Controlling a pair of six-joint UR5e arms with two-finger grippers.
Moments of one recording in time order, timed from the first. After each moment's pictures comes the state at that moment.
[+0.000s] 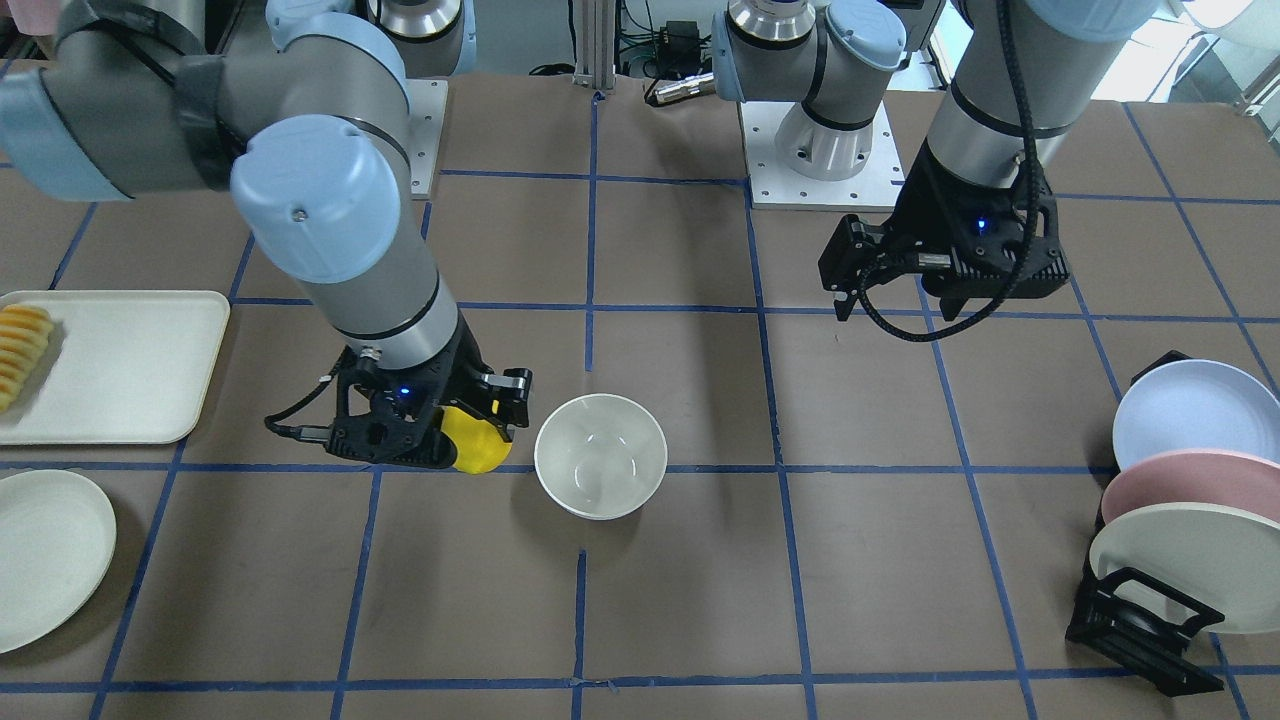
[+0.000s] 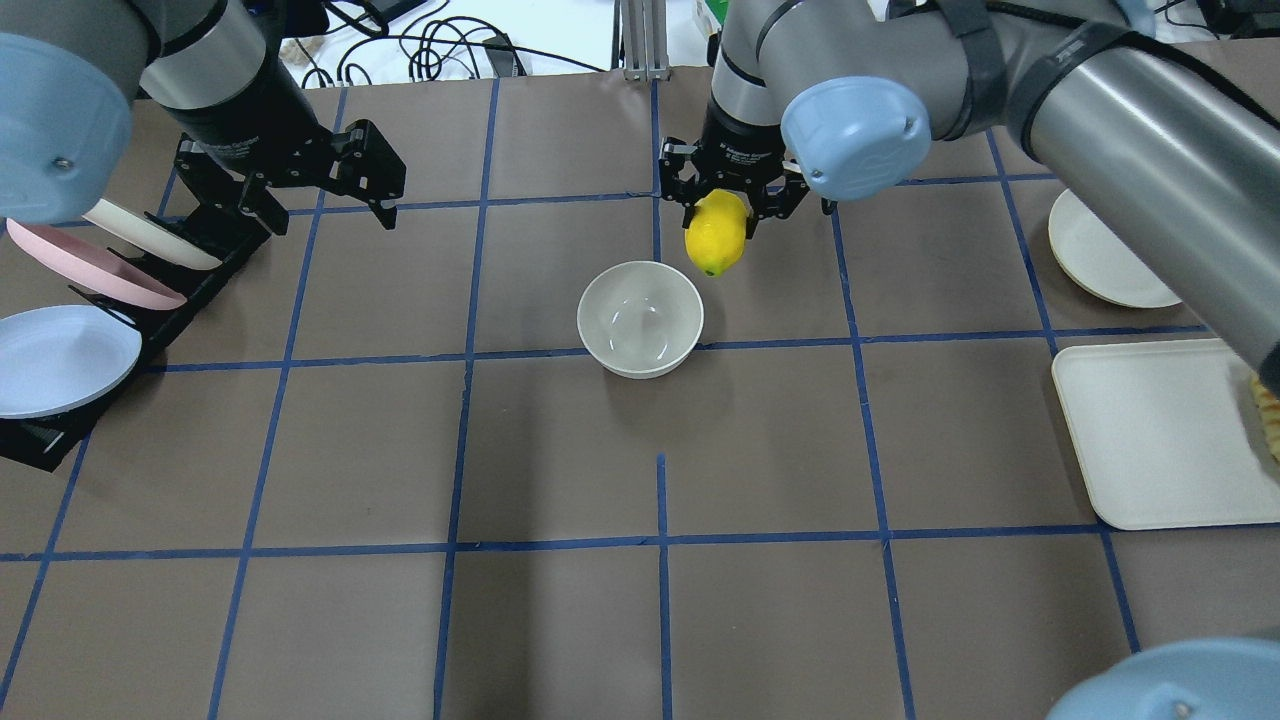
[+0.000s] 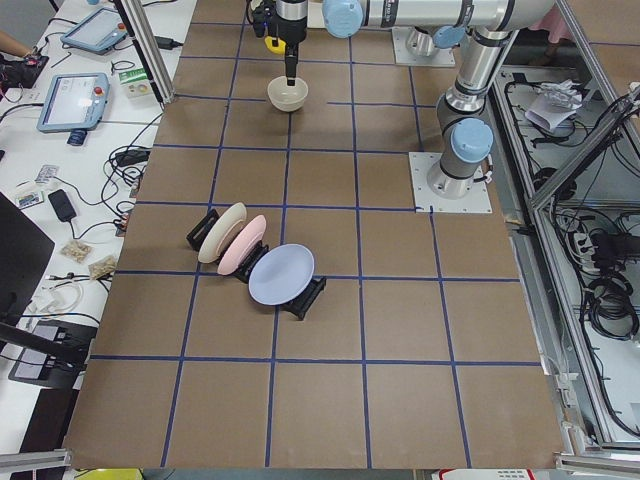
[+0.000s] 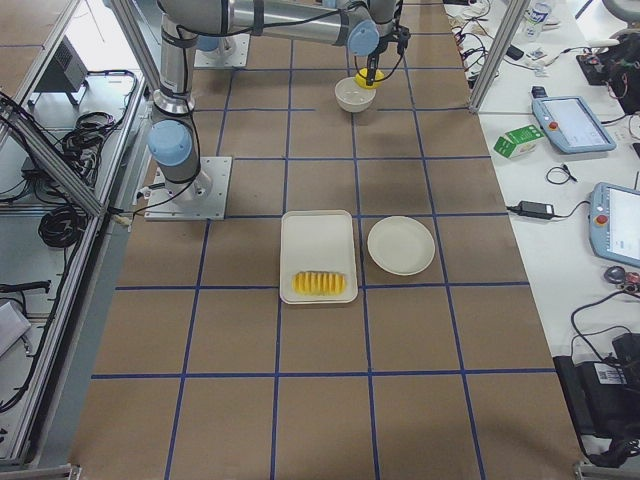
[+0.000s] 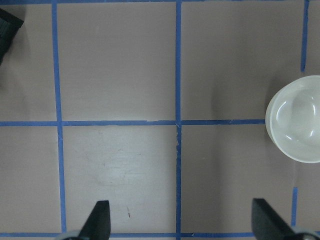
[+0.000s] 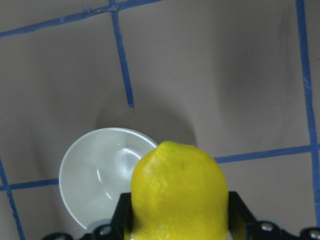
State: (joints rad) left arm -1.54 -1.61 -1.55 -1.52 1.56 0.02; right arm 1.81 -1.19 1.46 -1.91 -1.45 0.42
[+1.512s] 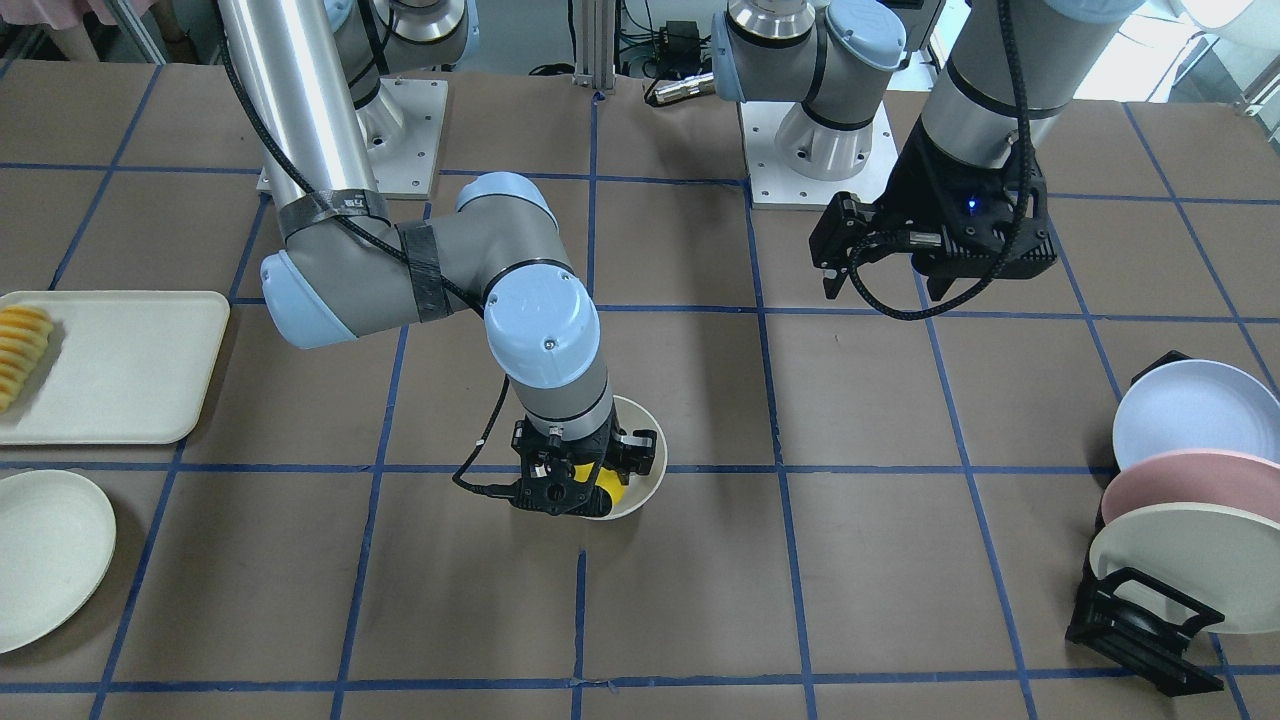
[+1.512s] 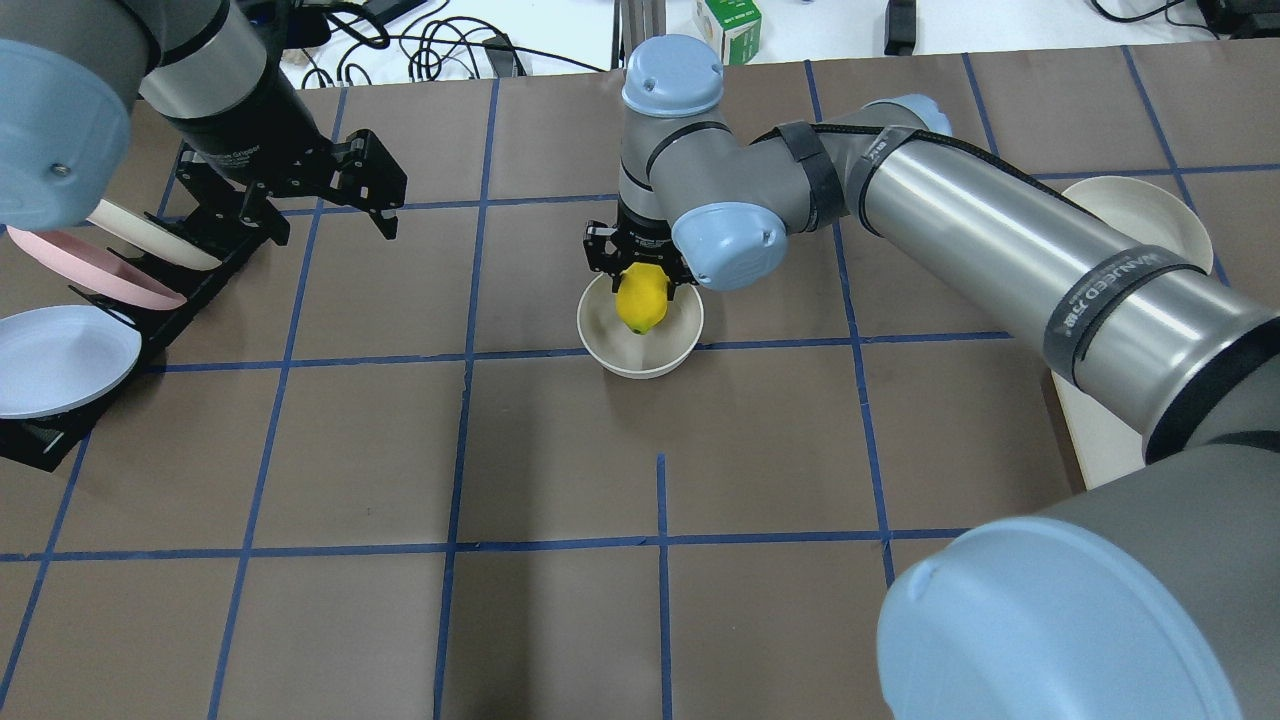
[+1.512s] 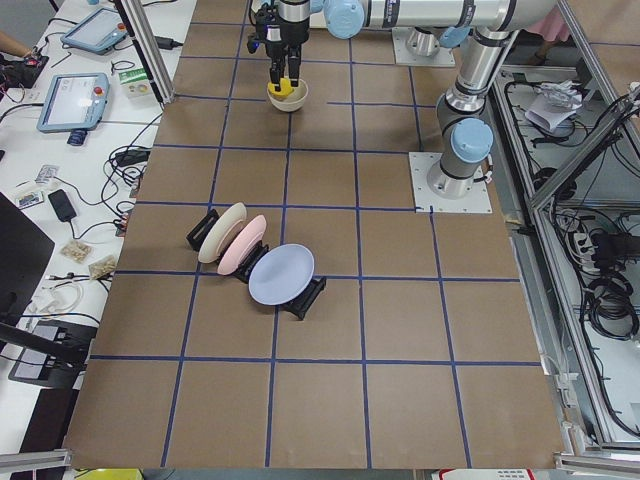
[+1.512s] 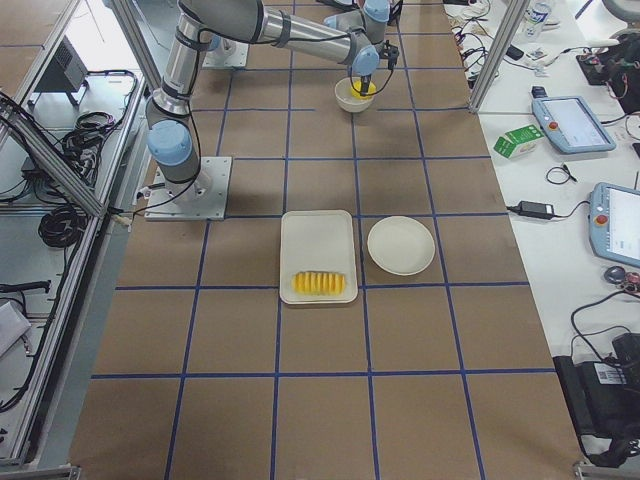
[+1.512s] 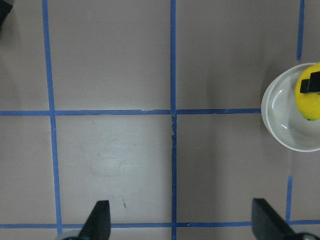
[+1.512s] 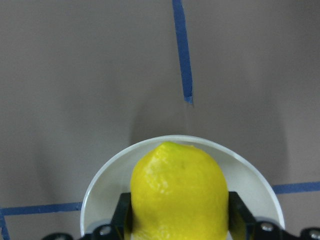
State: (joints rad) left arm -1.54 -1.60 -1.56 -1.52 1.56 0.02; right arm 1.91 -1.01 1.48 -2.08 -1.45 0.48
